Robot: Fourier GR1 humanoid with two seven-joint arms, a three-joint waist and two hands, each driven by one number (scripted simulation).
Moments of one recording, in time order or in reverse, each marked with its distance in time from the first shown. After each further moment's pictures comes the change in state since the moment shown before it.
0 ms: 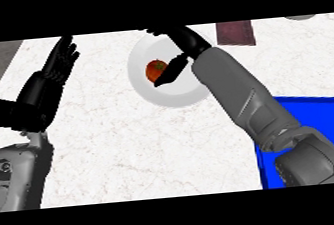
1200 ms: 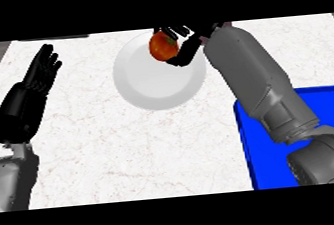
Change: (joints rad) left arm 0.079 0.040 0.041 -0.033 0.016 0.018 -0.002; right arm 0.035 -0.059 0.052 -0.265 0.232 0.157 0.024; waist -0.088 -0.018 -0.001
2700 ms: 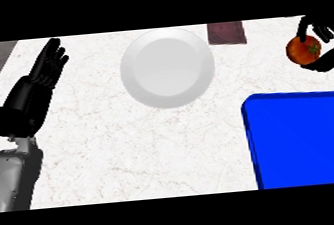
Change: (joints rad) left arm -0.042 0.013 -0.036 0.014 0.029 0.003 0.003; right arm 0.498 -0.497 -0.018 -0.384 0.098 0.026 -0.159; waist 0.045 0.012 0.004
